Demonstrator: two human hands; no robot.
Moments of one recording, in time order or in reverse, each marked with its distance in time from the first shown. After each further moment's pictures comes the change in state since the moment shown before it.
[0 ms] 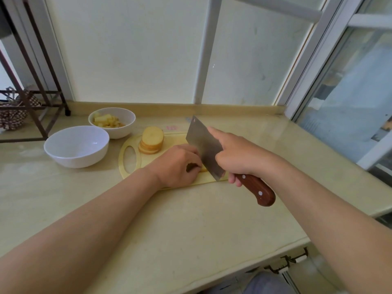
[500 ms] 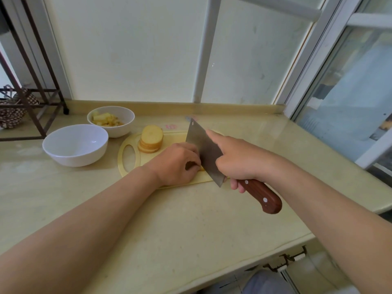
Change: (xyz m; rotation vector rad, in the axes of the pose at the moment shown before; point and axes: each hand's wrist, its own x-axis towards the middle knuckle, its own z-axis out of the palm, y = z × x) left_hand -0.001 0.000 -0.002 0.000 0.015 0.009; right_hand -0.015 -0.006 0.001 -0.046 -0.073 0.009
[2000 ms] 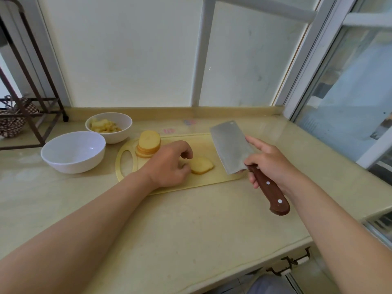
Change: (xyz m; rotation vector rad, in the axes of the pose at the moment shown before) left_hand -0.001 -0.005 -0.003 -0.089 0.047 -0.316; right_hand 0.022 0.096 -0.008 0.698 0.306 0.035
